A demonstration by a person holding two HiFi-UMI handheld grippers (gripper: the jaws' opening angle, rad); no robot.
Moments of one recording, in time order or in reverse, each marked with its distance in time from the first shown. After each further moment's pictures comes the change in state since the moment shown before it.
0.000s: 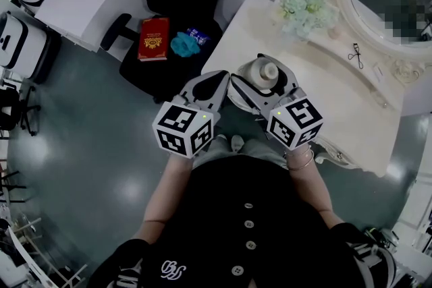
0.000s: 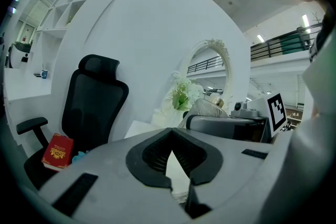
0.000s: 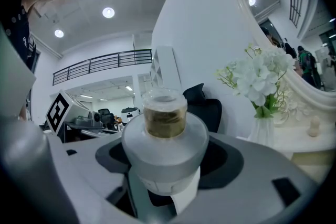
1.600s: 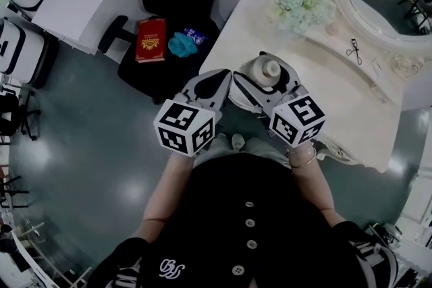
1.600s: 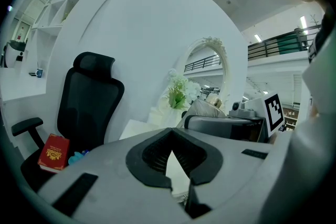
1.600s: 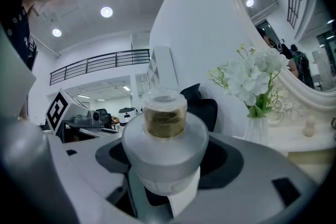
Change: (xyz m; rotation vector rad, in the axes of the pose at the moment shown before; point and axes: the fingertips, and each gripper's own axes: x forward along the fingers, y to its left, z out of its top) left arm 0.009 -0.007 -0.002 0.008 0.022 -0.039; right arm -0.006 -0.012 -0.002 0.009 -0.001 -0.026
